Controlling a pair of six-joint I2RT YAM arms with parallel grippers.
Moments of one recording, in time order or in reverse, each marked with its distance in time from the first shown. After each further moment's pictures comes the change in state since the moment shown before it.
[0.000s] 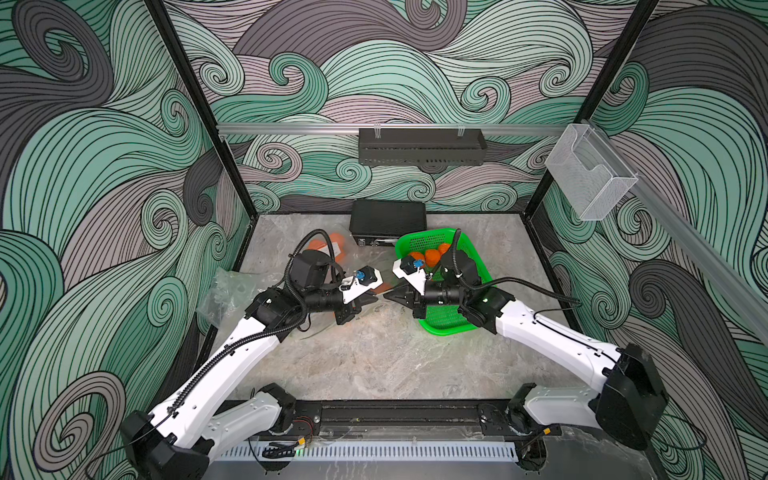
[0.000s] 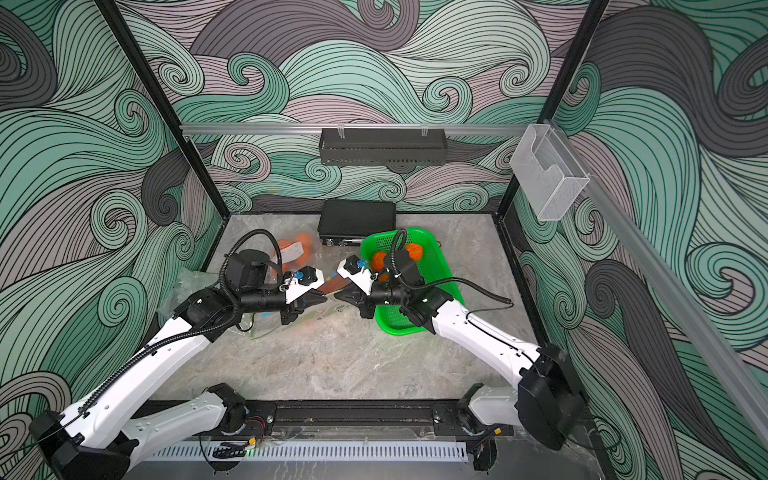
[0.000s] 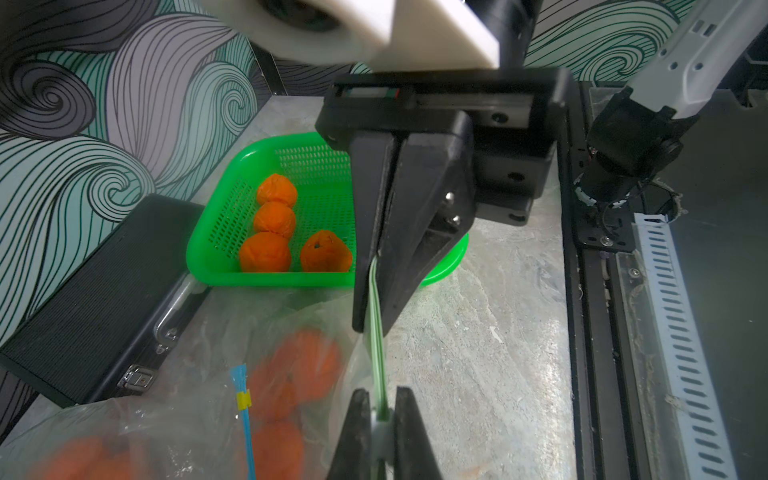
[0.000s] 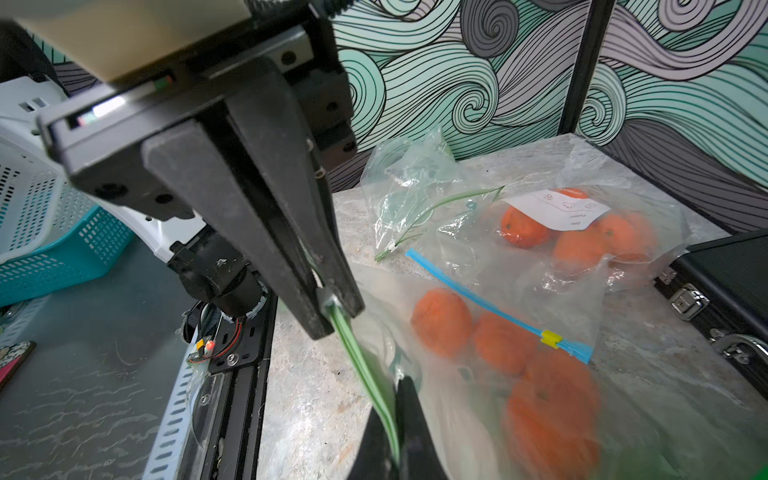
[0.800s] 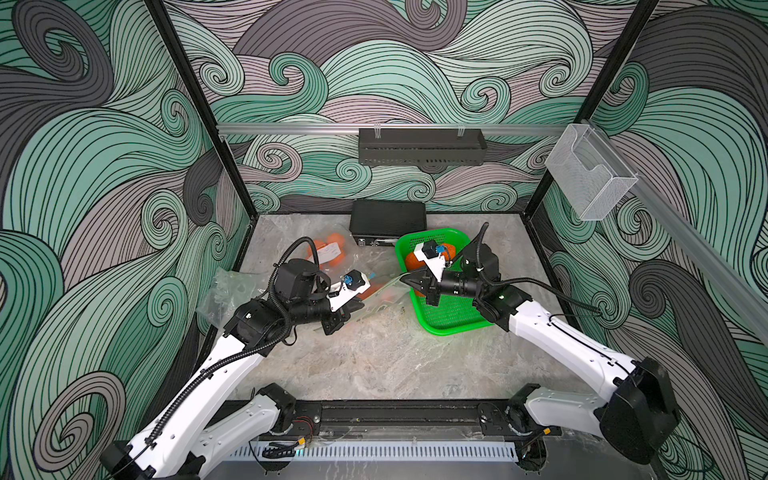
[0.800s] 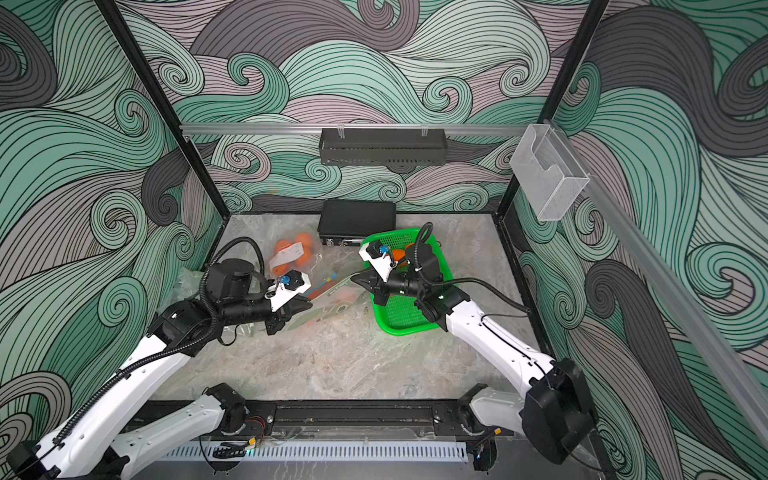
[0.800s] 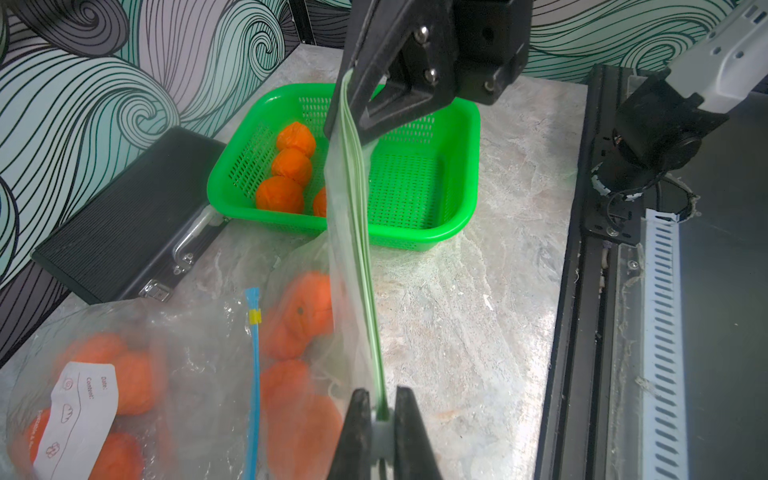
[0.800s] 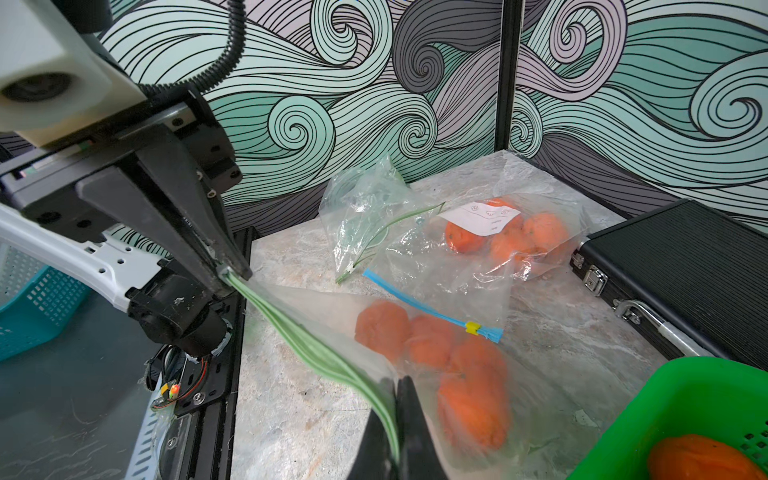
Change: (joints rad) left arm 0.000 -0.114 0.018 -0.192 -0.111 -0.102; right arm -0.134 -0.048 -0.021 0.031 -0.005 0.072
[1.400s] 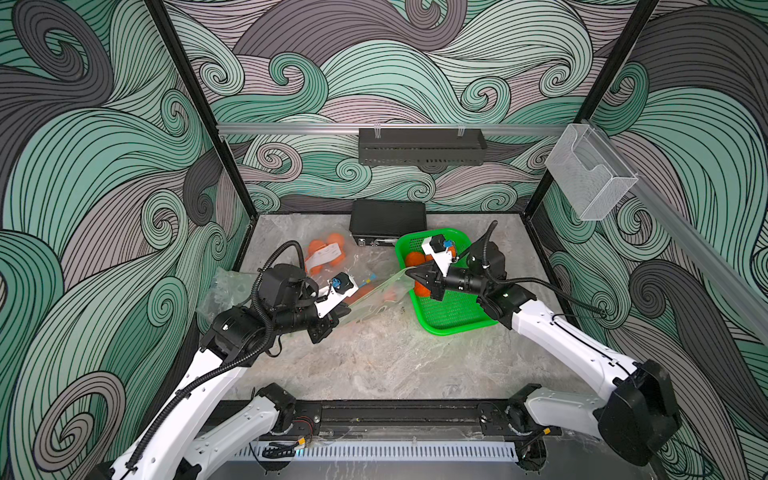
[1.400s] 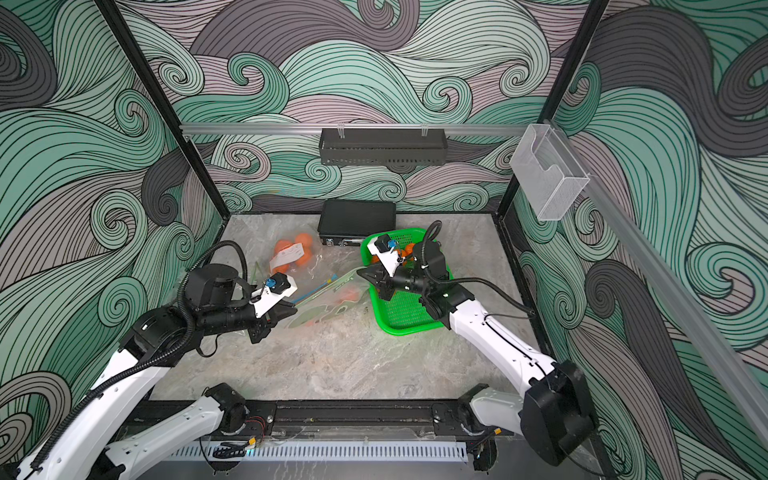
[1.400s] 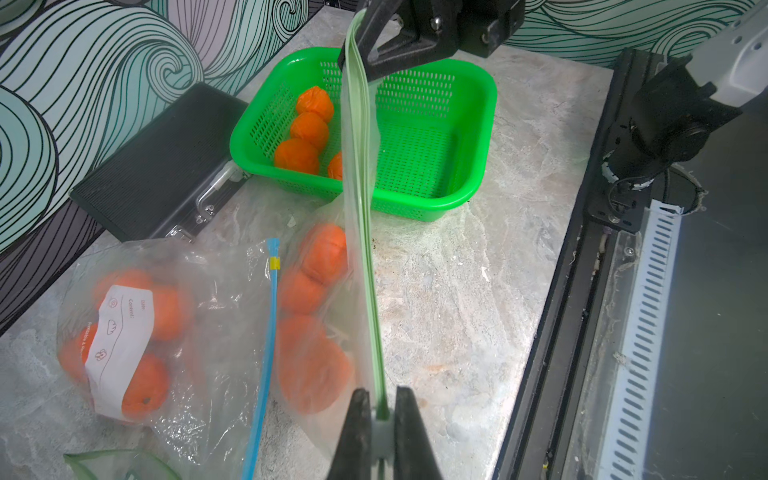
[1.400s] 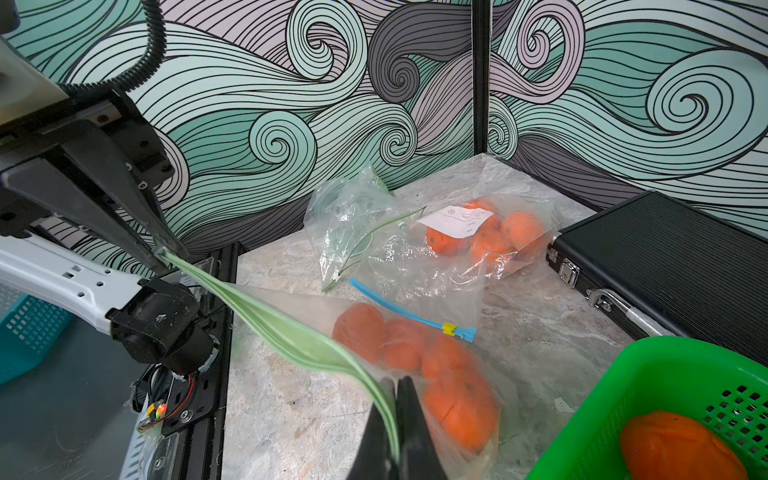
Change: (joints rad) left arm 0.000 -0.057 0.095 -0.198 -0.085 -0.044; right arm -0.045 -0.010 -0.016 0.026 -0.003 0.032
